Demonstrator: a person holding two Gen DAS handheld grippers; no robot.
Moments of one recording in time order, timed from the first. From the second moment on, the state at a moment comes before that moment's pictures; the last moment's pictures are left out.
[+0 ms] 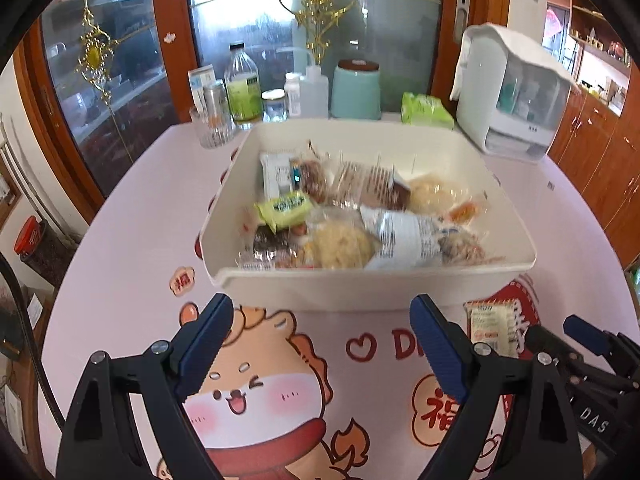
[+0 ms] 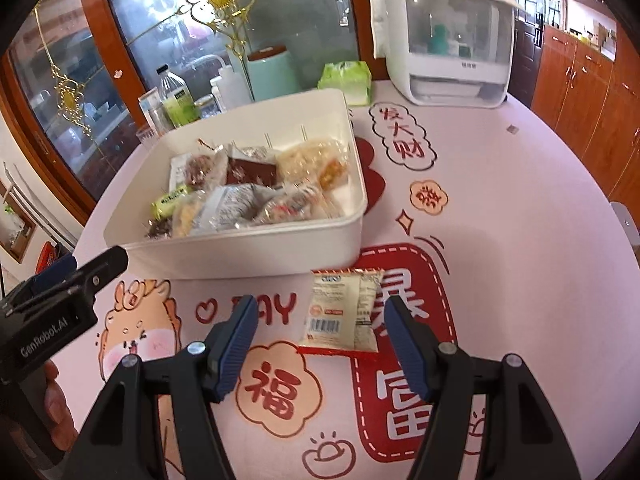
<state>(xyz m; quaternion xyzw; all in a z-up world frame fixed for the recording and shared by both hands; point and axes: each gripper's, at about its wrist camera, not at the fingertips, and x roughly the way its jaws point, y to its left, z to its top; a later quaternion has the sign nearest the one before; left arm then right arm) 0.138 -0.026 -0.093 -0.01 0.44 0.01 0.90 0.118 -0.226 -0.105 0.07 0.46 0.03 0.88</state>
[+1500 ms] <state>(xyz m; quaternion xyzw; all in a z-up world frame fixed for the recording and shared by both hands) 0.155 -0.016 -0.161 -0.04 0.50 0.02 0.86 0.156 -0.207 -0.192 0.00 0.49 -0.01 0.87</state>
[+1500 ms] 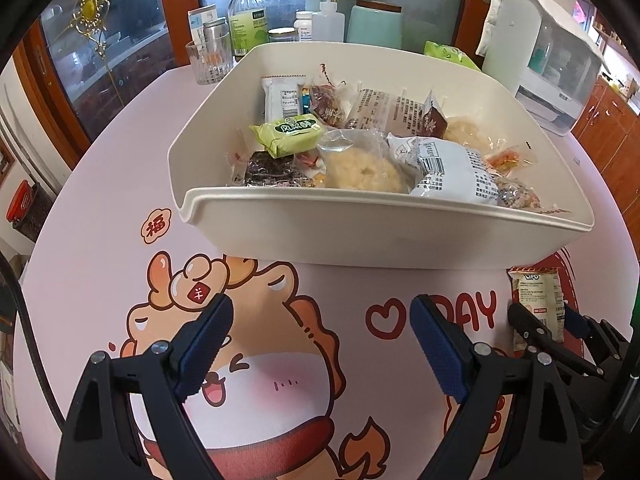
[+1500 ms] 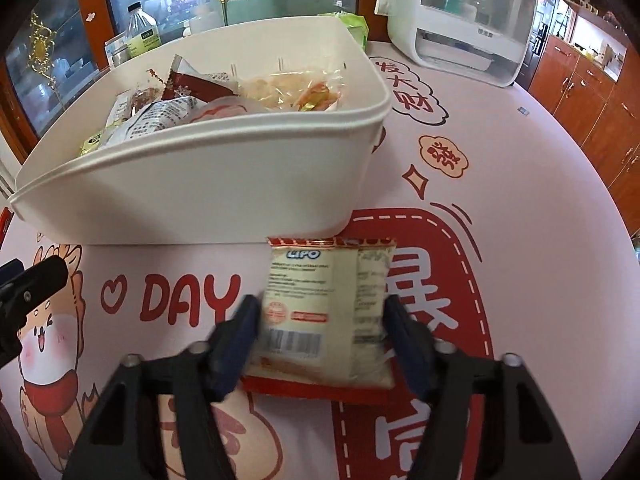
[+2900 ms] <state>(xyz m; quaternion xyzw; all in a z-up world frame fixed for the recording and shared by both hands) 0.220 -0.010 0.012 0.02 0.39 0.01 0.92 0.220 -0.177 0.023 0.03 0.35 0.06 0.93</state>
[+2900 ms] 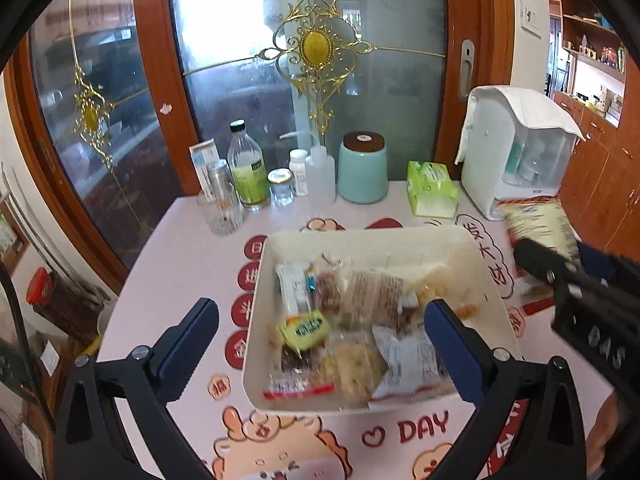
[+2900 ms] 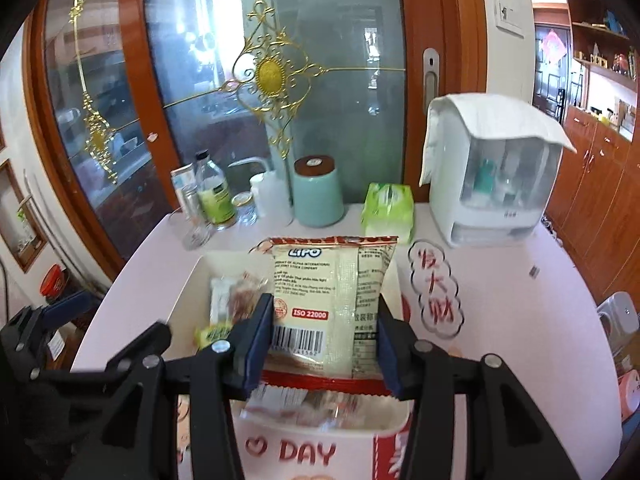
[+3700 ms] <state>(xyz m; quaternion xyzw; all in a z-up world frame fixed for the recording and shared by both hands) 0.198 -0.003 0.003 0.01 0.41 0.01 0.91 0.203 -0.181 0.004 0.03 0.39 0.06 0.92</state>
